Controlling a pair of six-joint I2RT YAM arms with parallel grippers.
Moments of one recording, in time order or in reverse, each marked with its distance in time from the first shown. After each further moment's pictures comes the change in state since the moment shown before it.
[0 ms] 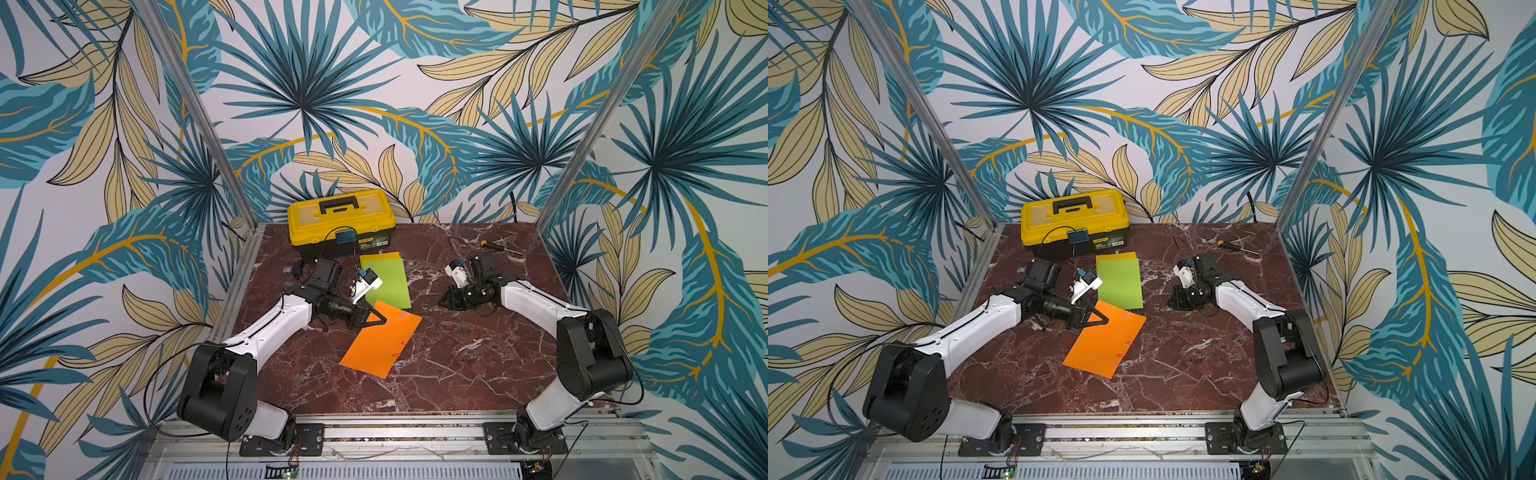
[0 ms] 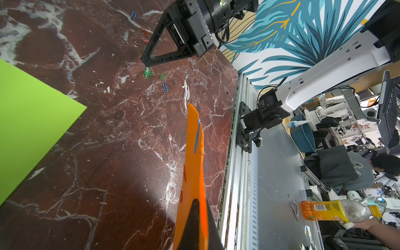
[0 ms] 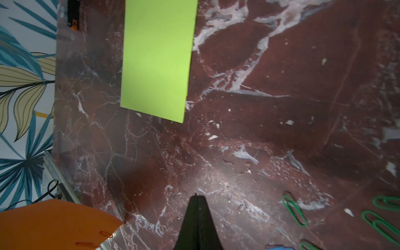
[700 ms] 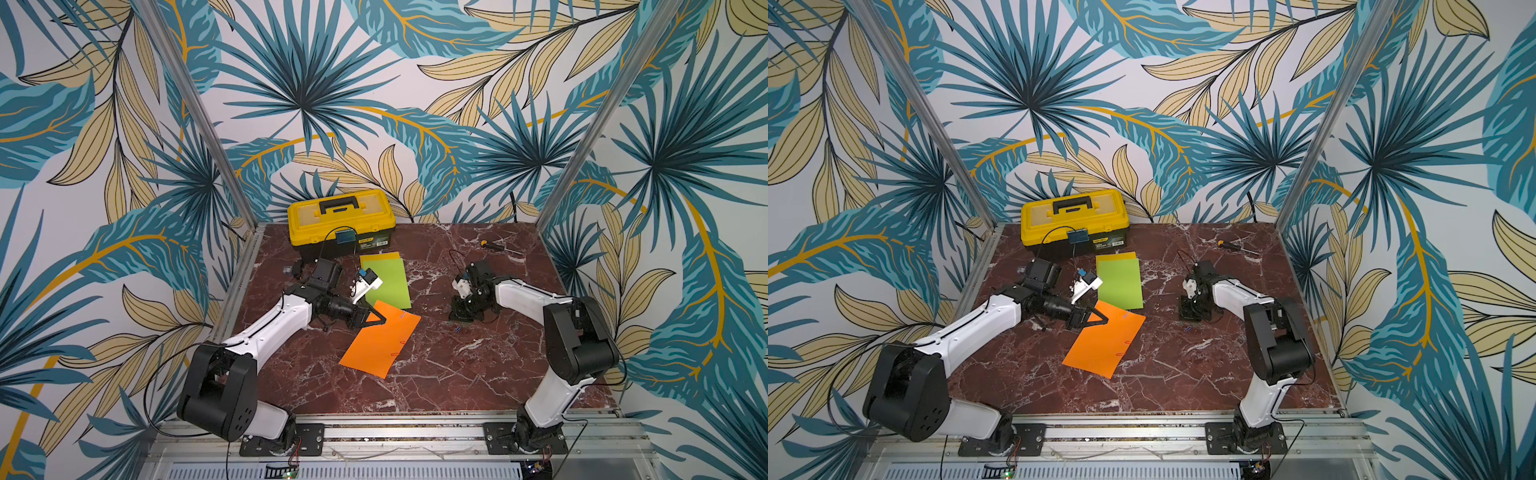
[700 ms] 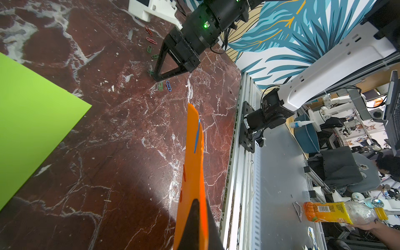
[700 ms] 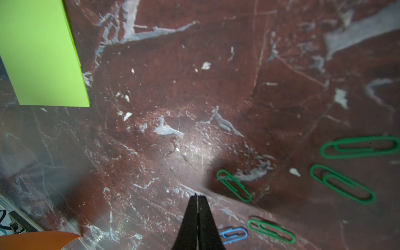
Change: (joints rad) left arm 0.000 0.000 0.000 0.000 -0.018 0.000; right arm -0.016 0.090 0.000 -0.124 0.145 0.032
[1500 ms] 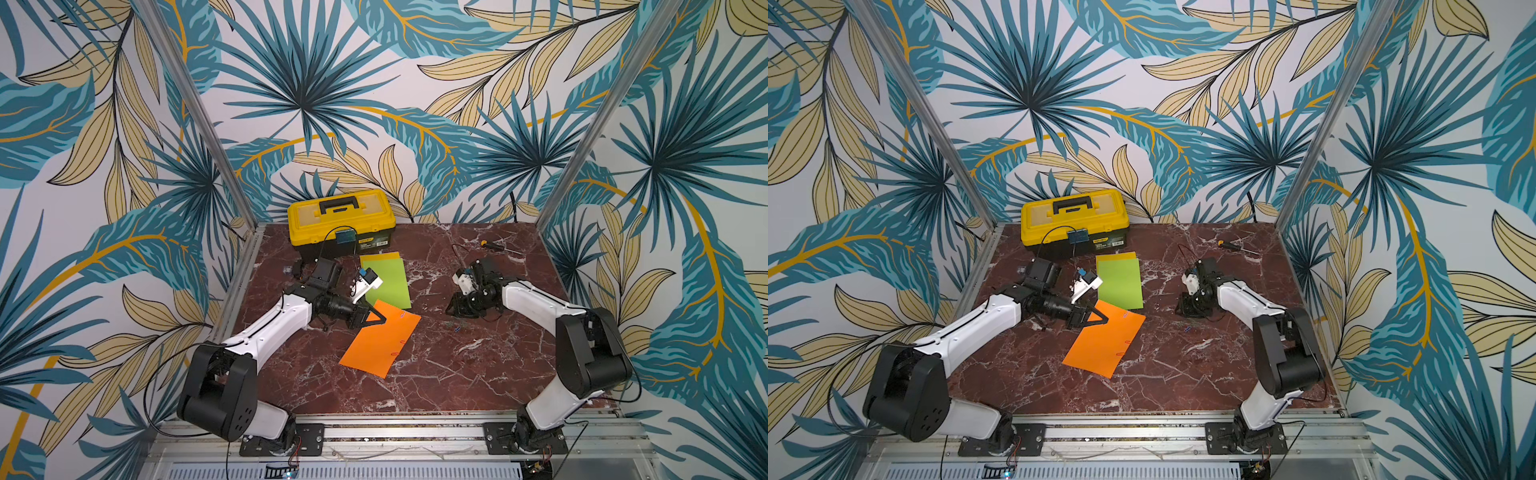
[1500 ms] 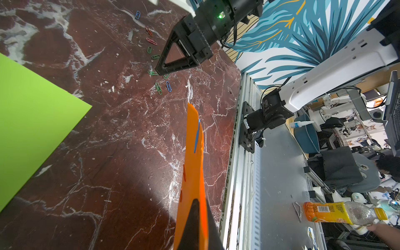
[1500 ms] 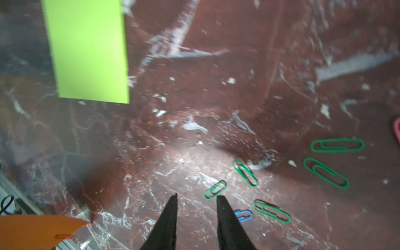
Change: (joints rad) left arm 0.002 0.000 0.016 -0.006 0.002 -0.003; right arm 0.002 -0.154 -0.053 0.071 -0.083 -0.062
